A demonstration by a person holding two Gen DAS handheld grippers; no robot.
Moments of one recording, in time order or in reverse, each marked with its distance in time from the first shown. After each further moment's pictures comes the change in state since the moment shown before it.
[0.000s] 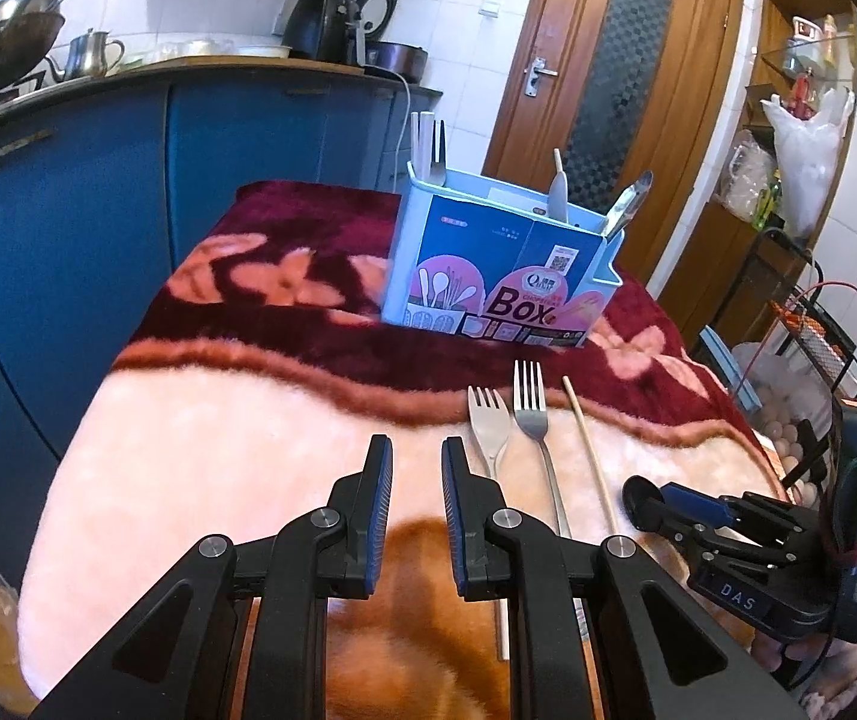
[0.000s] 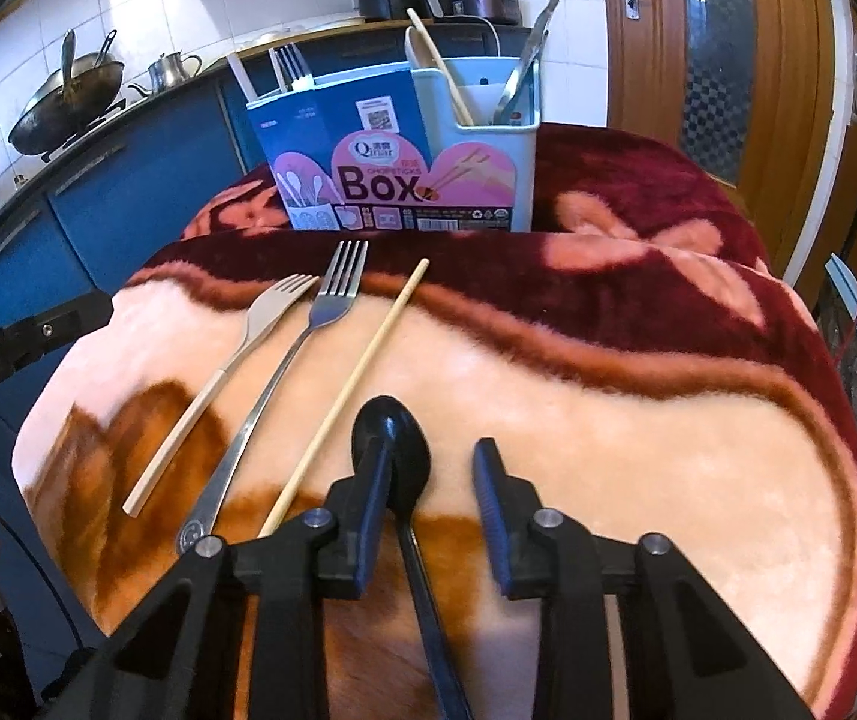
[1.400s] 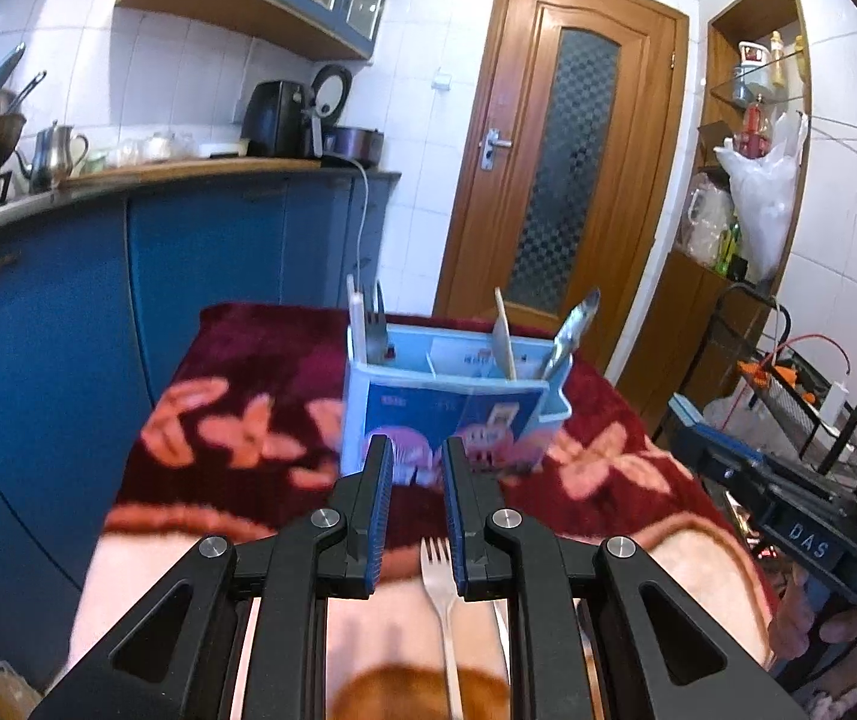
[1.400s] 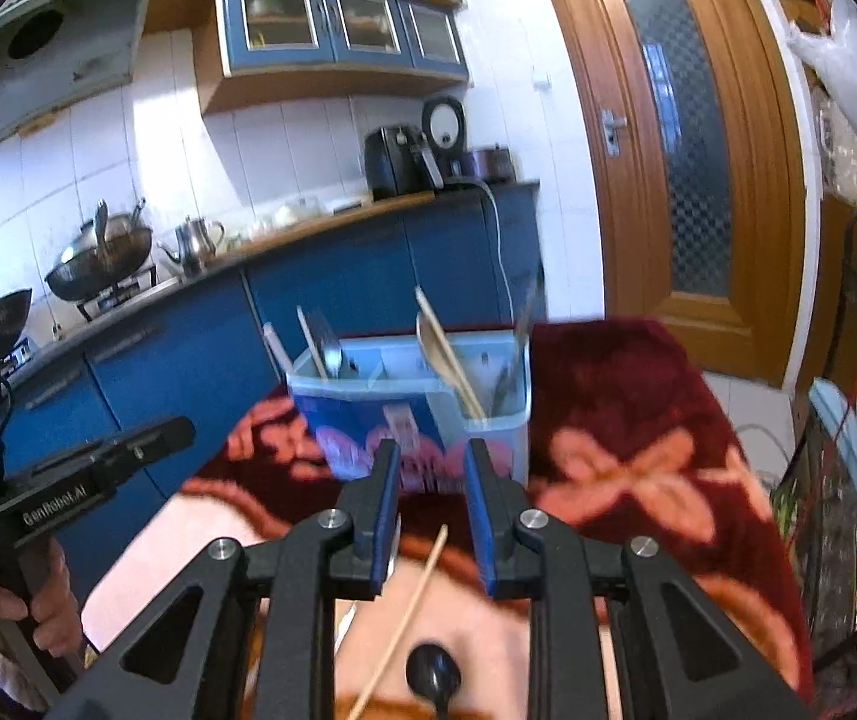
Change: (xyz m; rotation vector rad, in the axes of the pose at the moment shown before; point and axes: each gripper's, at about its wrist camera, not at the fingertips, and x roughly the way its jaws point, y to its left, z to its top) left arm -0.024 -0.025 0.063 0.080 -0.177 -0.058; right arm -0.069 -0.006 0.070 0.060 -0.343 0.063
